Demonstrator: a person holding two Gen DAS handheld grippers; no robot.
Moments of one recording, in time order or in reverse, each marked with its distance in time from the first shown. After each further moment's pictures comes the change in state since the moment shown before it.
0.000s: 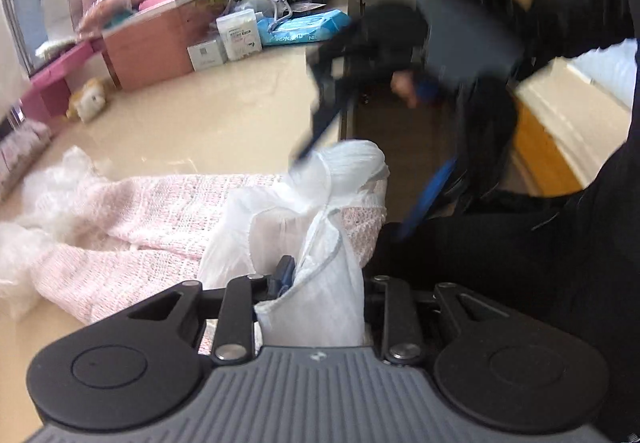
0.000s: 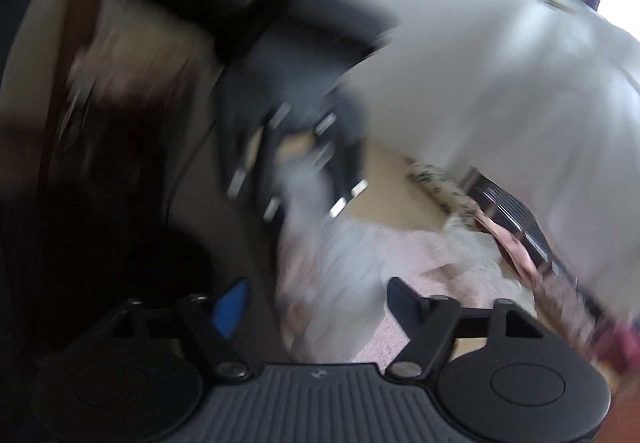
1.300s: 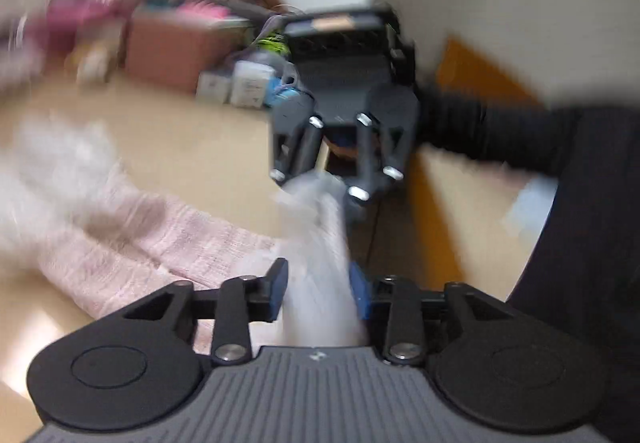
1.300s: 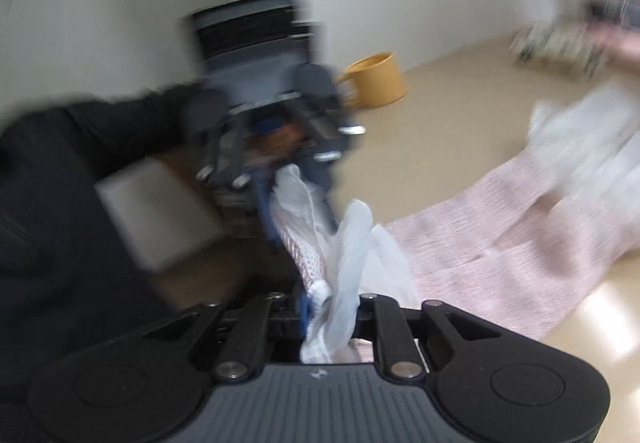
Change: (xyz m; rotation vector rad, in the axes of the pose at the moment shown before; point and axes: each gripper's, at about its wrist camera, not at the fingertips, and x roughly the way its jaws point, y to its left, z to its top) left arm -0.028 0.108 -0.002 -0.488 -0.193 -0.345; right arm 0.055 -0.204 -0.026 0.712 0.050 0.912
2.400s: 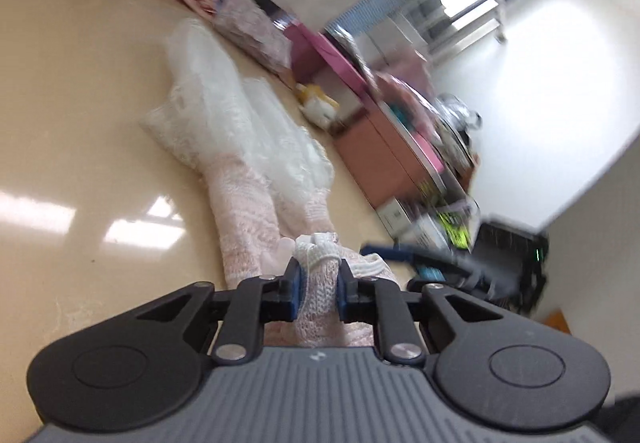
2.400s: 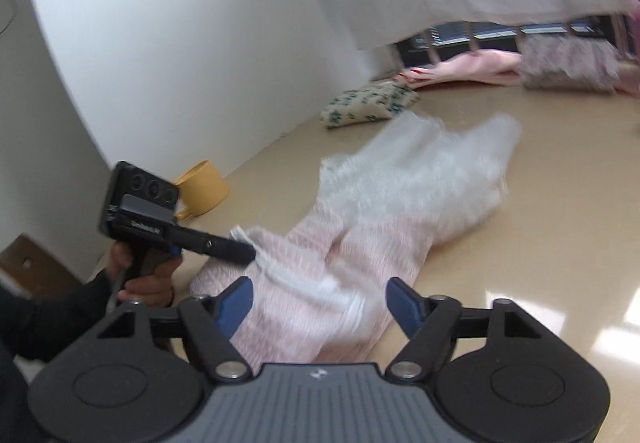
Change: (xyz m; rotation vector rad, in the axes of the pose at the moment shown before) left arm 0.001 0.054 -0.074 -0.666 -0.527 0.316; right arm -0.026 -0.039 -0.045 0.237 -0.386 -0.510
